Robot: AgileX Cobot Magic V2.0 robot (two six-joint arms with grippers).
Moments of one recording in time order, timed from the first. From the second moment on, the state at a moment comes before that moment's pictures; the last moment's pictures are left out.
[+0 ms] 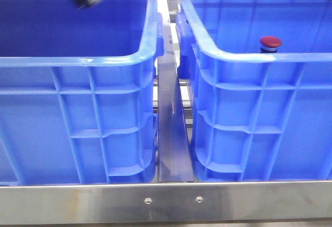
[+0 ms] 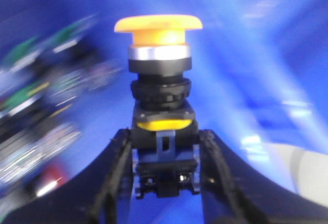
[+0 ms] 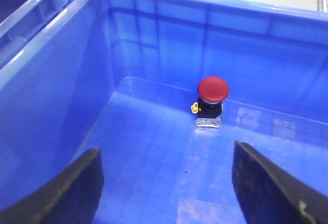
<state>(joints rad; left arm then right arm) -0.42 1.45 -1.39 -0.47 0.99 0.40 0.00 0.90 -0.53 1.40 0.24 -1.50</state>
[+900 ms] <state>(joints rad) -0.59 1.48 -1.39 -0.55 1.07 0.53 0.00 1.11 -0.74 1.60 0.67 -1.06</state>
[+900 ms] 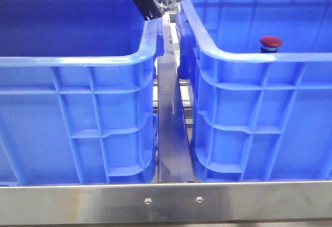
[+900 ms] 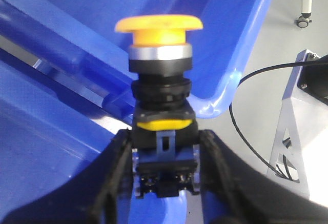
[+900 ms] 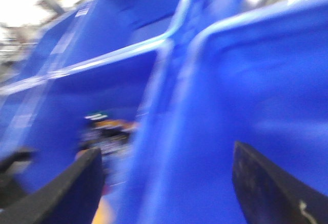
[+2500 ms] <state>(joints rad) -0.59 1.48 -1.39 -0.55 1.09 0.53 0.13 1.42 -0.92 1.47 1.07 -0.81</state>
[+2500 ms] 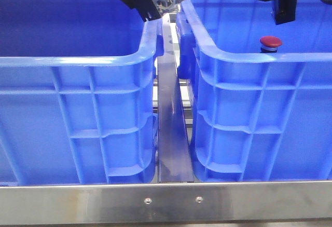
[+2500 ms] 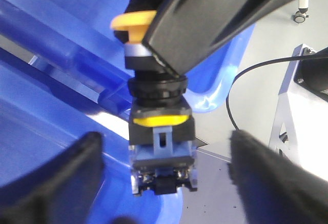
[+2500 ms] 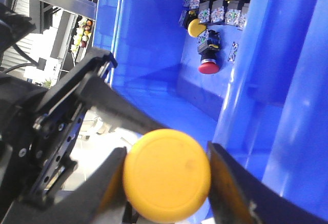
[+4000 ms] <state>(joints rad) -0.59 1.48 -1.39 -0.55 1.11 0.53 -0.20 1.64 -1.08 0.99 0.16 -1.16</state>
